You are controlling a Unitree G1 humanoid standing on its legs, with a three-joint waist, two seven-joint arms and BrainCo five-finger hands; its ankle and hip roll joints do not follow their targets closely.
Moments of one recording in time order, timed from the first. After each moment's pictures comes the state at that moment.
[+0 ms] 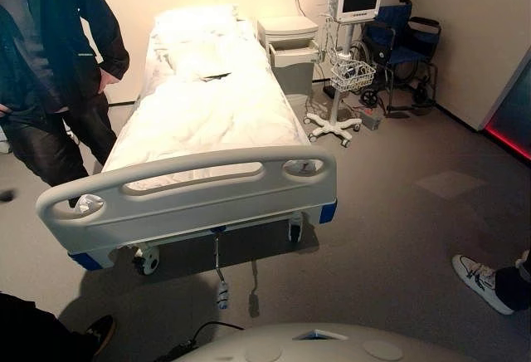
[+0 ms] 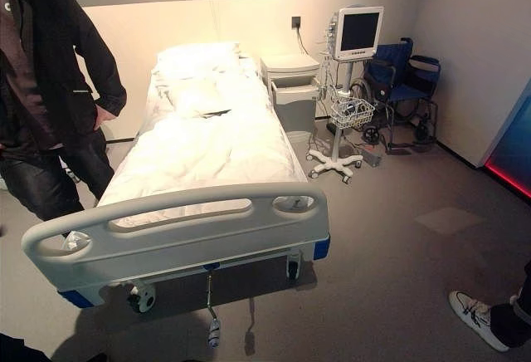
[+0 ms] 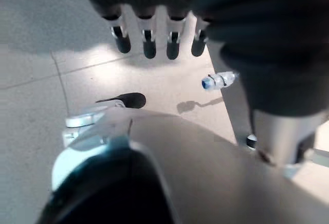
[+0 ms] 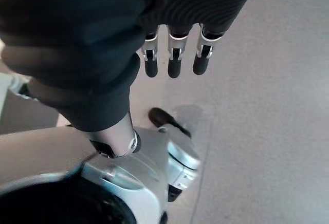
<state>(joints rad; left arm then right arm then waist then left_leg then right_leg) 0.08 0.23 -0.21 1.35 -0.13 -0.08 -0.08 0.12 -0.29 0.33 1.34 -0.03 -0.06 0.06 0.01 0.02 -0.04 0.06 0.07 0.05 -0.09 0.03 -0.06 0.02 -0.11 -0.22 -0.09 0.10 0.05</state>
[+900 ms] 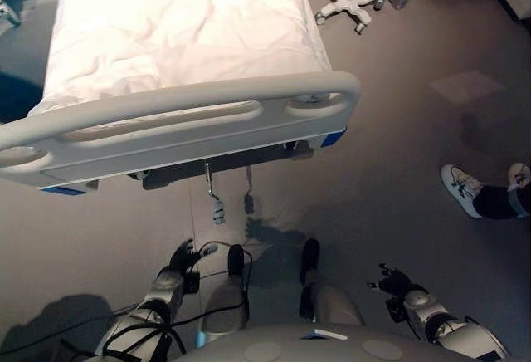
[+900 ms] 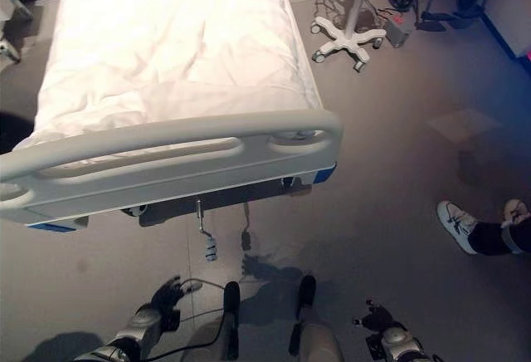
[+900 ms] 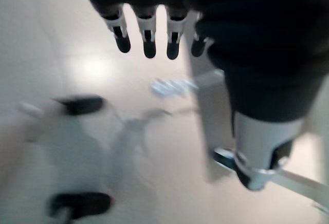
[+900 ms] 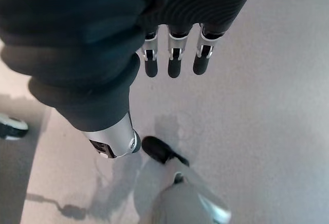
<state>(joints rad) -0.23 0.25 -0.26 1.12 -0.41 -0.18 0.06 -0.14 -0.32 0.29 1.27 0.12 -0.11 -0.05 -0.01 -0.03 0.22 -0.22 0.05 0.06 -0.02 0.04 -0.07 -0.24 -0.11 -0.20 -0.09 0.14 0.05</state>
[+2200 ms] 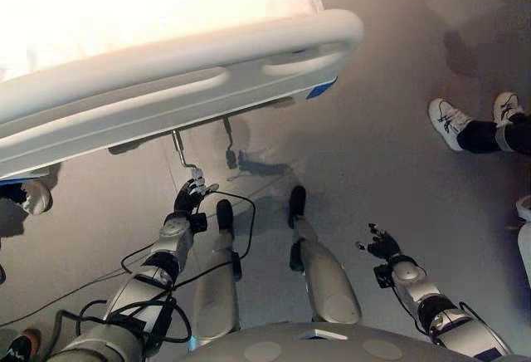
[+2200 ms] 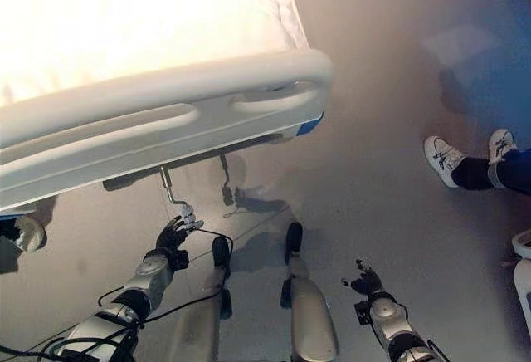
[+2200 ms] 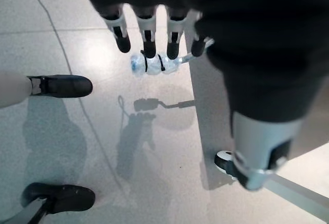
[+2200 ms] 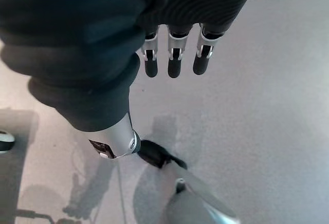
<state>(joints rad) -0.43 0.29 -0.25 1.14 -0.57 -0.18 0.11 -0.15 -0.37 0.29 1.04 0.17 -0.15 -0.10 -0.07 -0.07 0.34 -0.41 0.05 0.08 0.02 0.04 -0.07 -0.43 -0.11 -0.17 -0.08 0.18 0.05</state>
